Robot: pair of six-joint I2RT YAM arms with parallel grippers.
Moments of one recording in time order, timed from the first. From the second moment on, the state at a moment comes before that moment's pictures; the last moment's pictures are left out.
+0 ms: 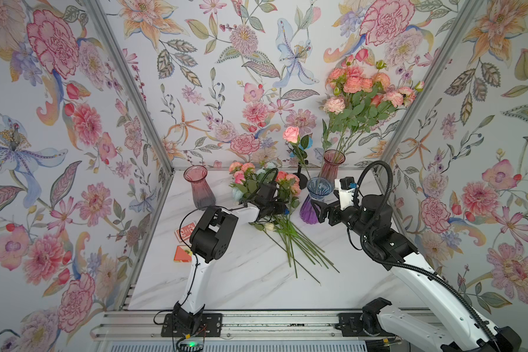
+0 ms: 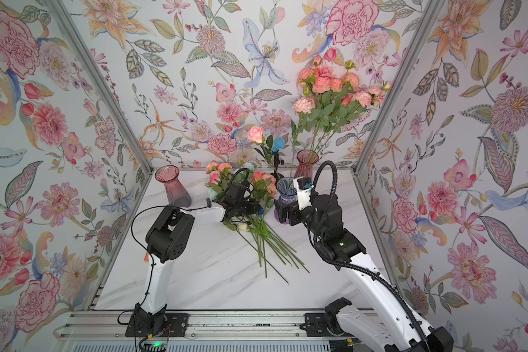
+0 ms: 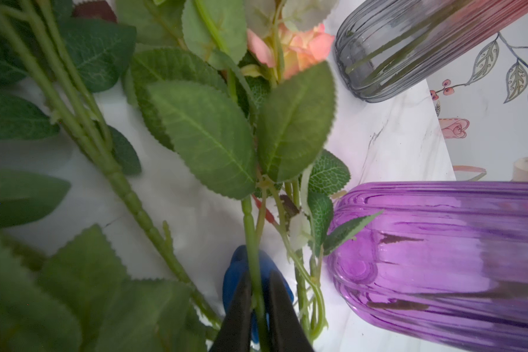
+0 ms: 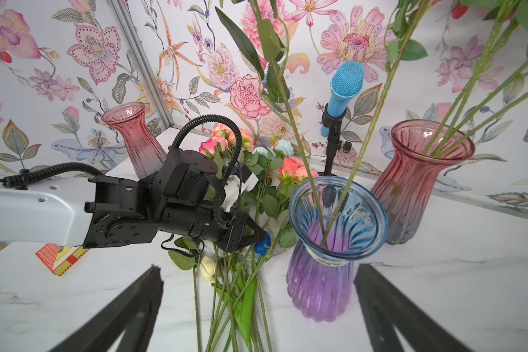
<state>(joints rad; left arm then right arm) -0.57 2.22 1.51 0.00 0.26 -0.58 0.48 0.97 0.91 -0.19 -0.07 0.08</state>
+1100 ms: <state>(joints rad) -0.44 2.02 1.39 0.27 0.32 -0.74 0.48 0.97 0.90 -0.17 -0.09 0.10</state>
